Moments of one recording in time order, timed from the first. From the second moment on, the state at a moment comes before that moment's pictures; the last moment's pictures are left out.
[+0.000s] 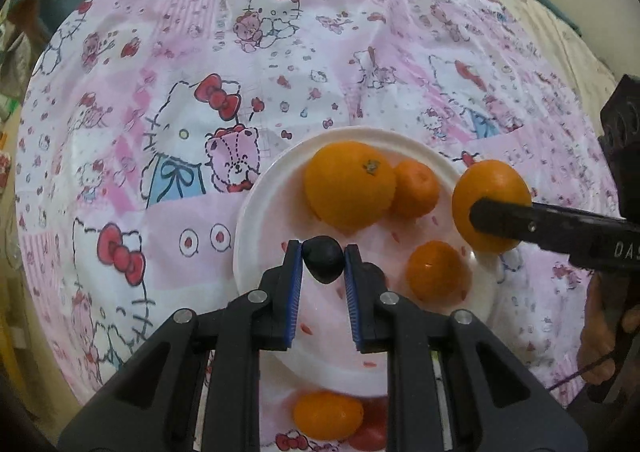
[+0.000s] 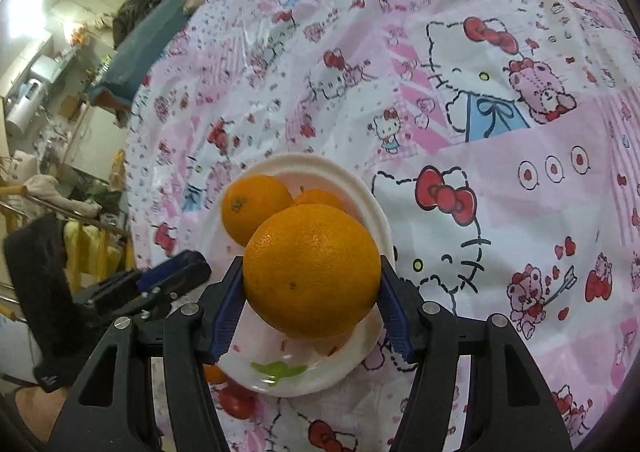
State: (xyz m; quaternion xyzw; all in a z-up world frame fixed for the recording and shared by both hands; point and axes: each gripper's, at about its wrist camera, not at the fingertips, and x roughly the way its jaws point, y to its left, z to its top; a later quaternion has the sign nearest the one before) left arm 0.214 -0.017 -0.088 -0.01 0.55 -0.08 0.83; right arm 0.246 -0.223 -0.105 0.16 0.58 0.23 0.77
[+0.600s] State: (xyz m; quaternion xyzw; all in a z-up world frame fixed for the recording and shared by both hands) left arm 0.228 -0.026 -0.108 0.00 0.57 -0.08 0.82; right arm 0.248 -0.215 -0.114 0.15 0.59 0.22 0.77
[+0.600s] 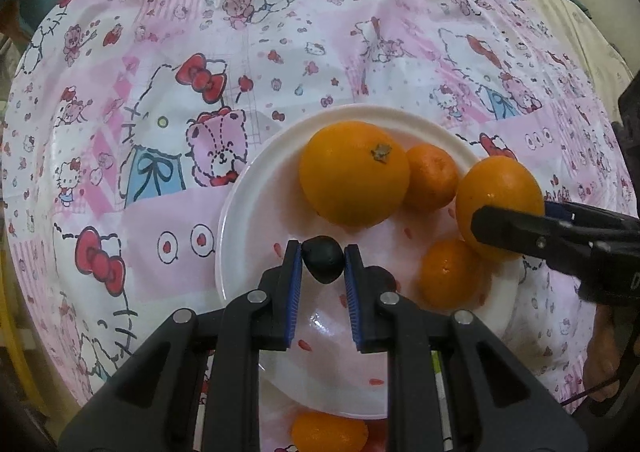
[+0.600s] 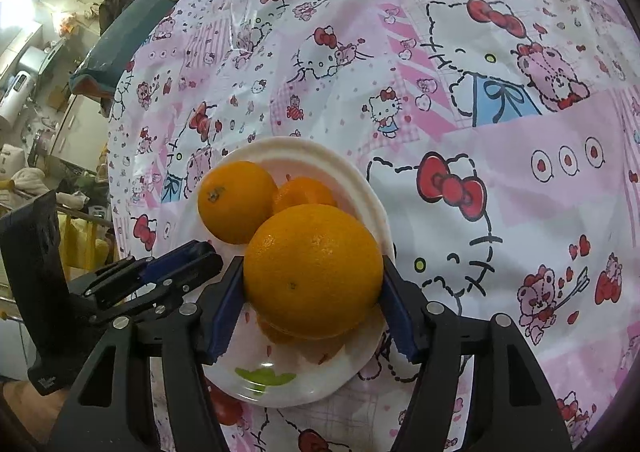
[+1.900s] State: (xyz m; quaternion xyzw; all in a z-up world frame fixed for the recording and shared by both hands) left arm 0.162 -0.011 -0.028 0.00 0.48 -0.03 0.88; right arm 0.182 -0.235 -0.030 0.14 0.50 0.22 0.83
